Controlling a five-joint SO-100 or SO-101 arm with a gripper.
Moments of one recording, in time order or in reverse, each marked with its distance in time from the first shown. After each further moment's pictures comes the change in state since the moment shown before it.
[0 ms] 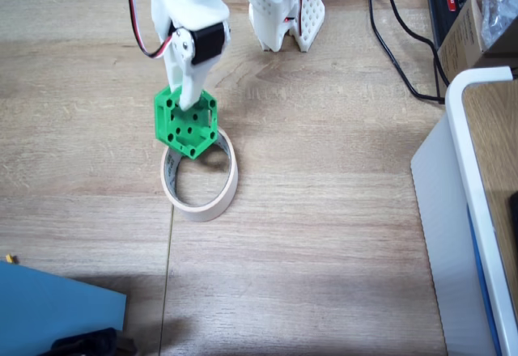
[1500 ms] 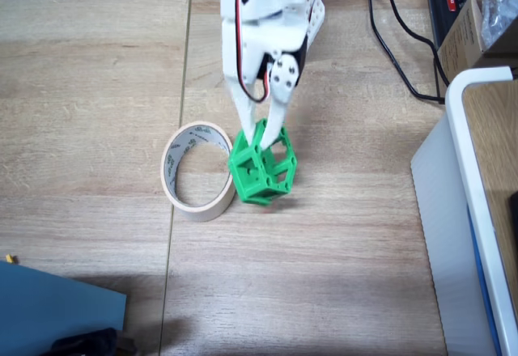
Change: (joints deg) arm -29.9 6.8 0.0 -0.1 0.0
